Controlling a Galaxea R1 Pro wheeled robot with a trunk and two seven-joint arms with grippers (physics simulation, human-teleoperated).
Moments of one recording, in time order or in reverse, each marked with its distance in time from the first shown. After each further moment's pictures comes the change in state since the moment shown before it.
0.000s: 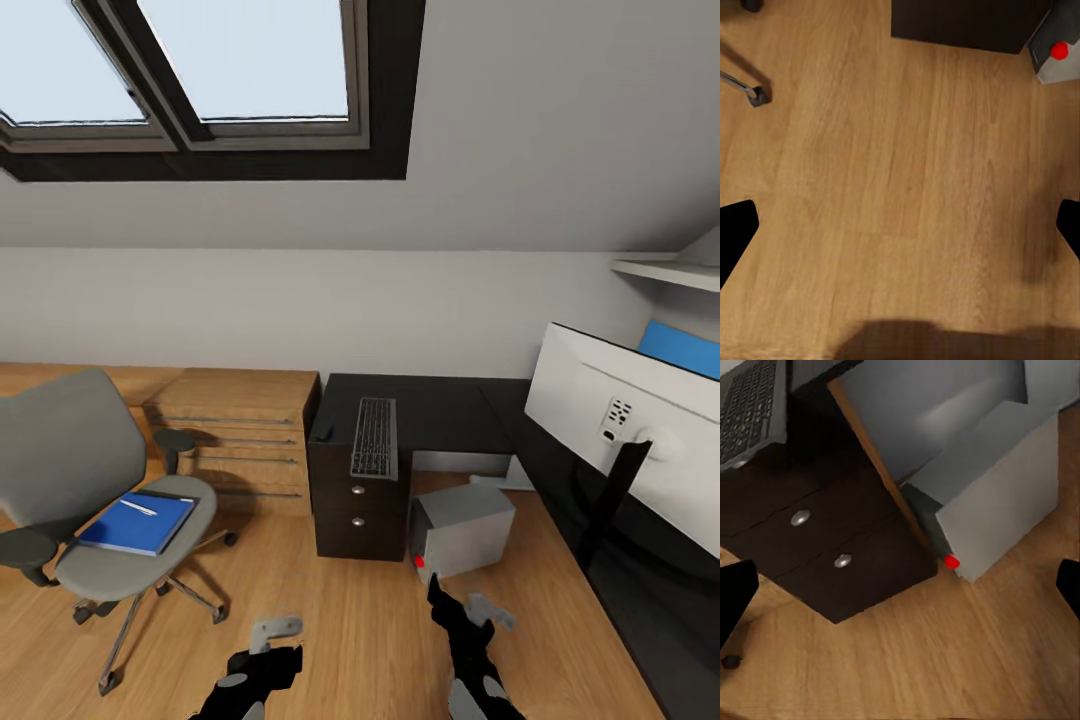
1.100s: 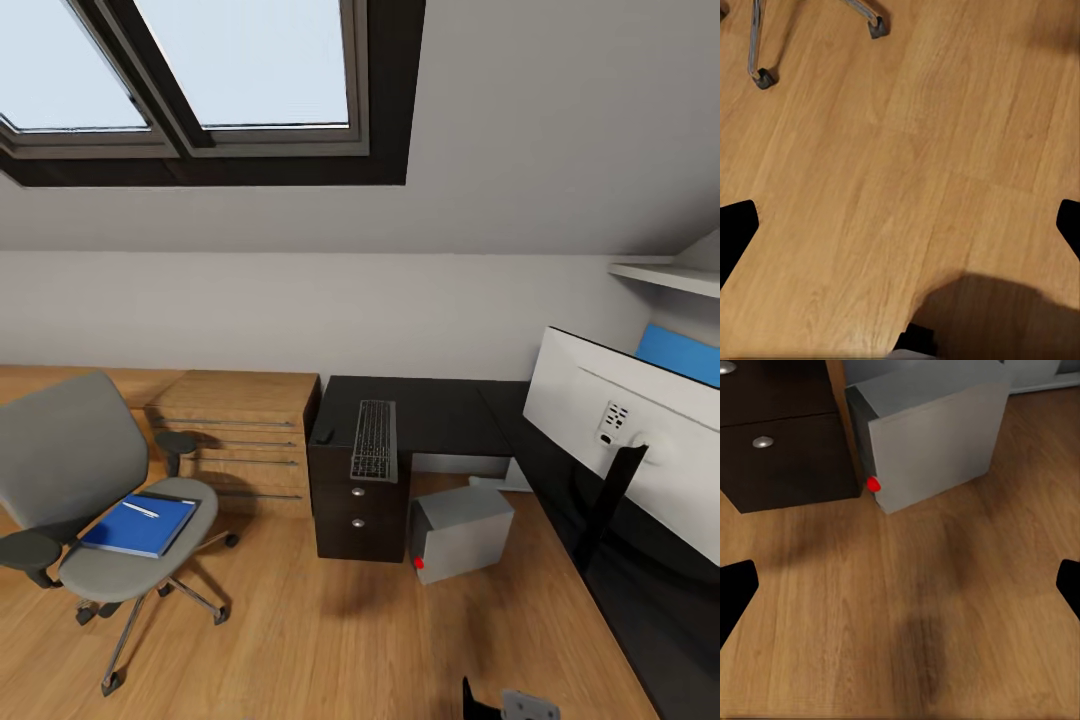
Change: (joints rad) left arm 0.000 -0.081 -0.002 0.661 -0.008 -0.520 -0.003; right arm 0.028 -0.105 -0.001 0.422 0.280 -0.234 -0.018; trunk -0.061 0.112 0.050
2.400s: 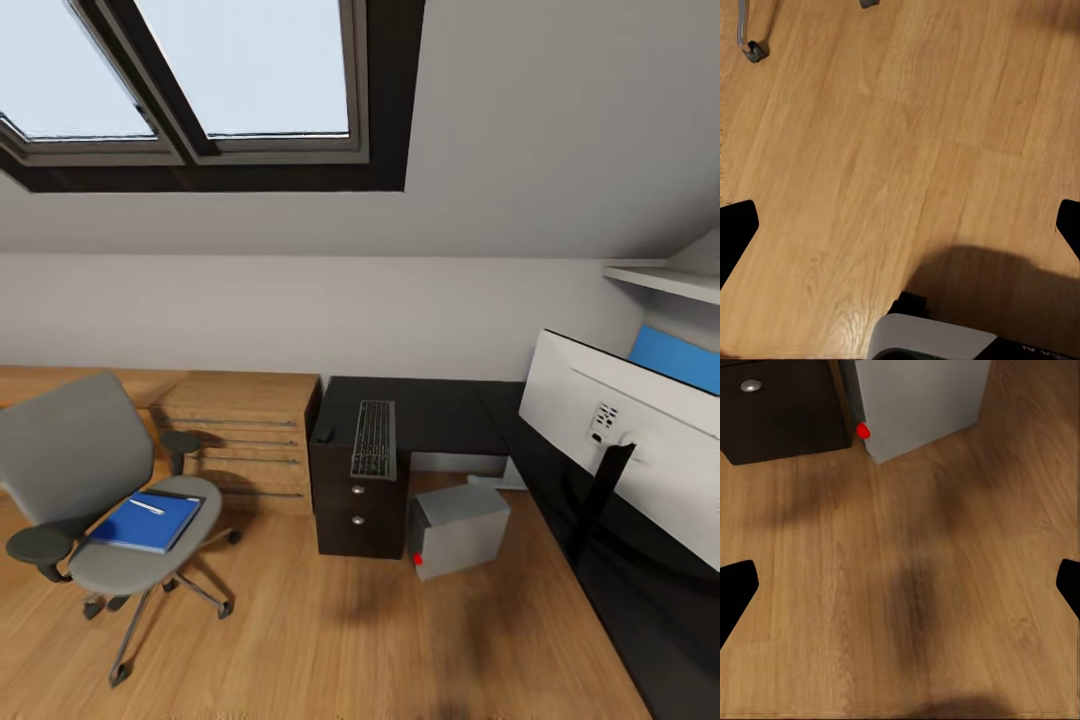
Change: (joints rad) left arm 0.000 -0.039 -0.005 0.044 0.000 0.016 -0.007; right arm 0.108 0.011 -0.009 -0.001 -0.013 -0.016 0.004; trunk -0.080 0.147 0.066
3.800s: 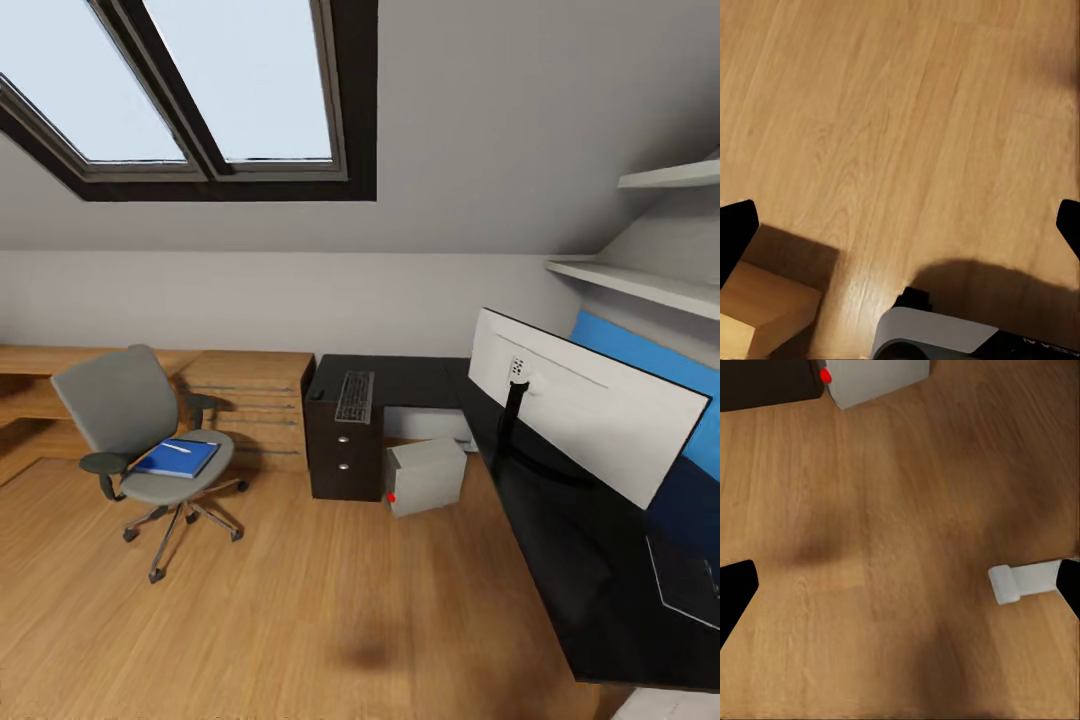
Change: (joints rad) left arm 0.000 0.000 0.000 0.000 0.000 -0.005 0.007; right arm 0.000 0.000 0.000 -0.002 0.002 -0.007 -0.002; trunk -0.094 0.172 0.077
